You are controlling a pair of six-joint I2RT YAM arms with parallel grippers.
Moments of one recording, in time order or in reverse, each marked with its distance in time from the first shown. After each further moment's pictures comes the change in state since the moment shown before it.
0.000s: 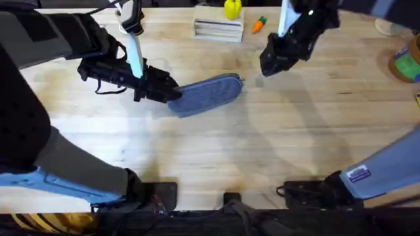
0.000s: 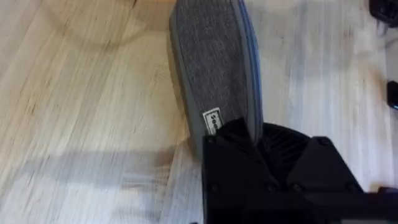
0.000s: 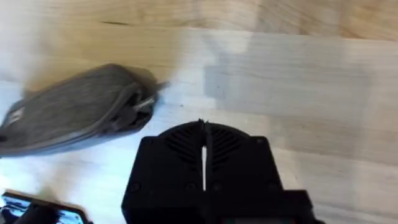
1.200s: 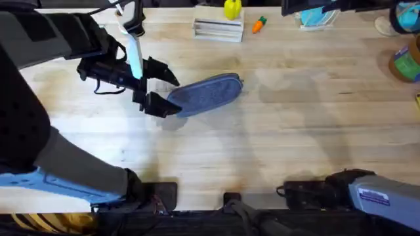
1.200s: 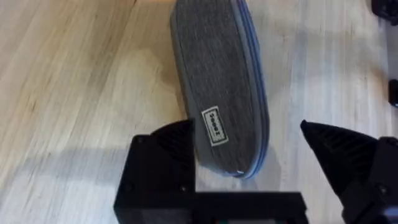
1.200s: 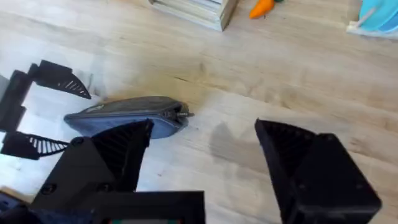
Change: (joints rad) left arm 0.002 0.000 0.002 -0.011 -0.034 0.000; right arm -0.022 -0.512 0.075 0.025 0.013 -0.182
